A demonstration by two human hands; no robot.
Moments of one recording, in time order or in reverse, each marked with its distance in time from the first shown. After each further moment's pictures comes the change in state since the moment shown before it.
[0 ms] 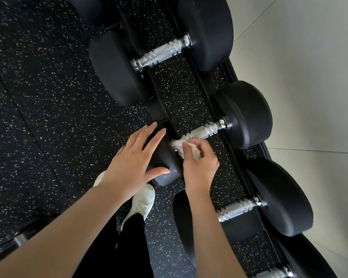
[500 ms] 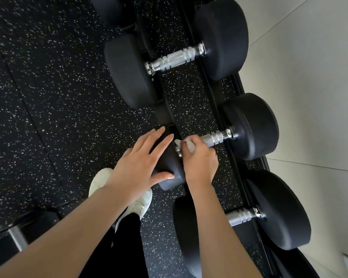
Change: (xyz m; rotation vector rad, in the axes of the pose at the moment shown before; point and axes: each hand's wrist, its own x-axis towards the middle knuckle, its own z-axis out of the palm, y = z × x) left_hand 0.000 0.003 -0.004 0.006 -0.006 -0.028; right_hand 0.026 -0.014 0.012 -0.679 -0.227 -0.121
